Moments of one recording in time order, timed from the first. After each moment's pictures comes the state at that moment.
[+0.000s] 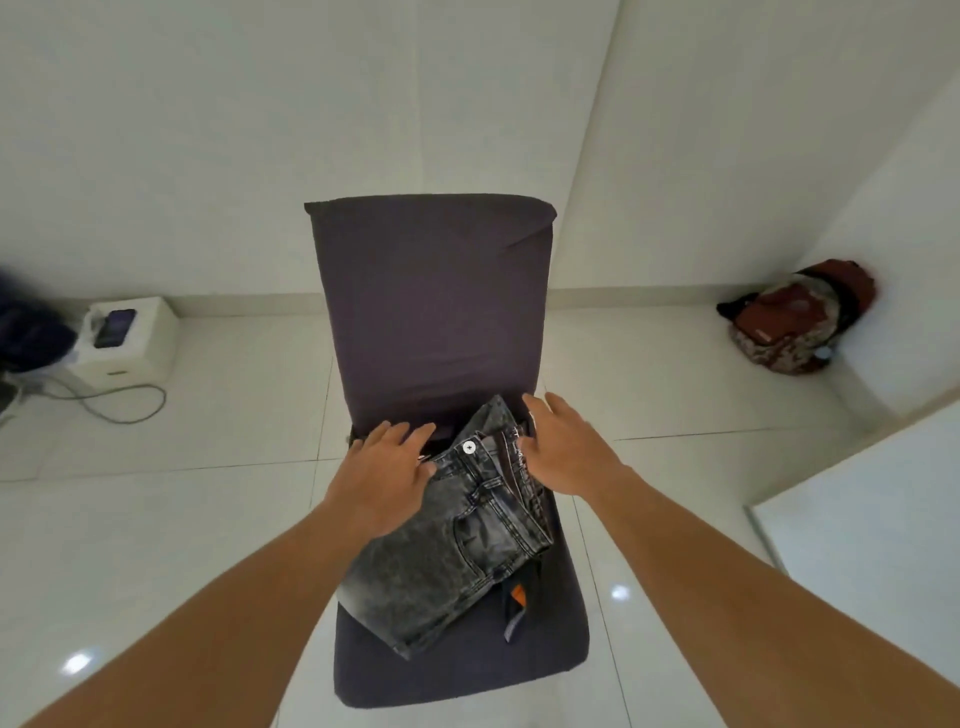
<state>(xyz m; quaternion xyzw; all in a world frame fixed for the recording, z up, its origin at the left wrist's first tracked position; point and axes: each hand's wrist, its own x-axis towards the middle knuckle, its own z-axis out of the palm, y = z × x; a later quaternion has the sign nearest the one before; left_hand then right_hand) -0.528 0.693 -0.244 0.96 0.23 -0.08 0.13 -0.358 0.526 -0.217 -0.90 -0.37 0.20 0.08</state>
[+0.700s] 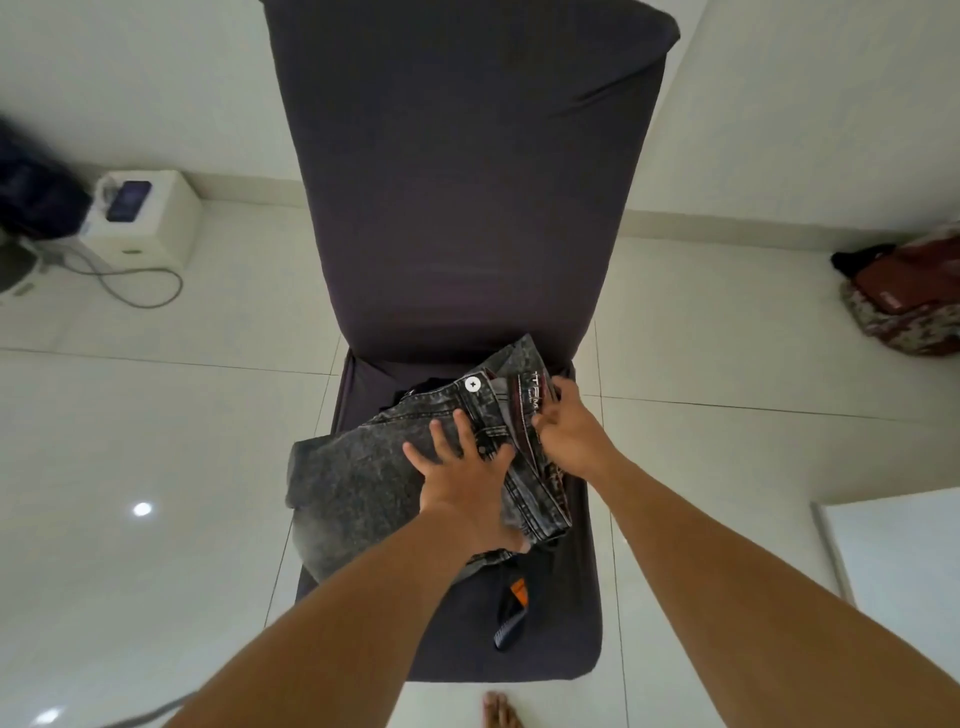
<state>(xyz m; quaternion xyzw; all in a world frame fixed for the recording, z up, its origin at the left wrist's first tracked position) -0.438 0.624 -0.391 0.90 0.26 -0.33 0.09 -0.295 0.561 -0.391 -0.85 -0.23 0.38 0.28</state>
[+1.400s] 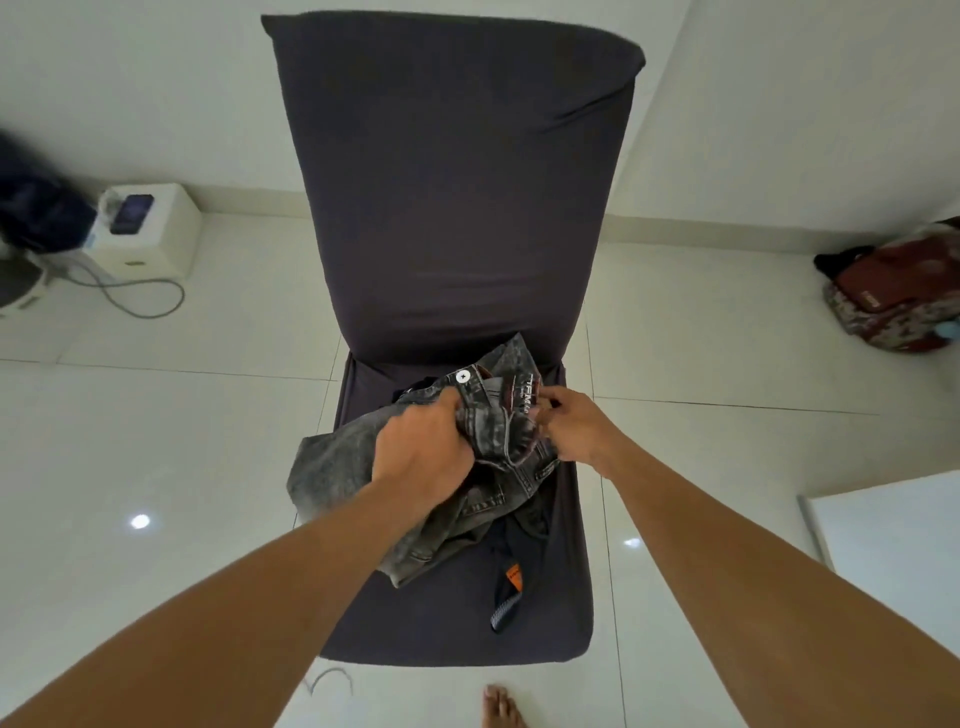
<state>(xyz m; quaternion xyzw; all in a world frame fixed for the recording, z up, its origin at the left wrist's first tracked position) -0.463 0.647 -0.318 0.90 0.37 0.00 0.23 -0.292 0.547 -0.361 -0.82 -0.18 0.44 0.32</state>
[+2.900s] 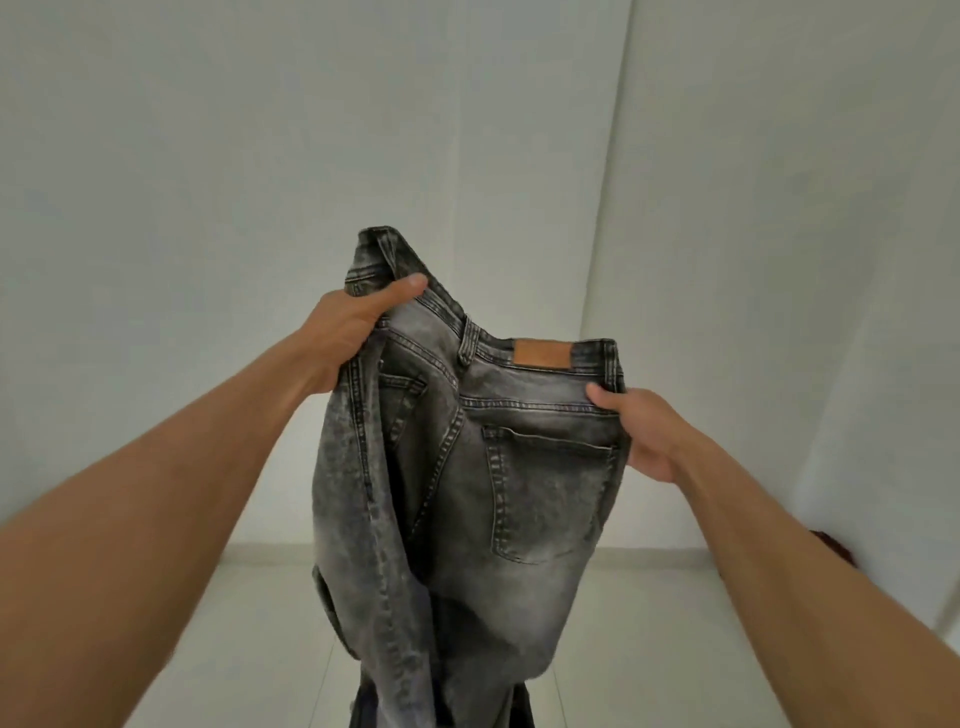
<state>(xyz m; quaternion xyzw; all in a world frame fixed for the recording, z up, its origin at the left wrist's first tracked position) -0.568 0.691 0.287 0.68 0.20 0.32 0.63 -0.347 0.468 0.214 -0.66 -0.25 0.26 0.66</state>
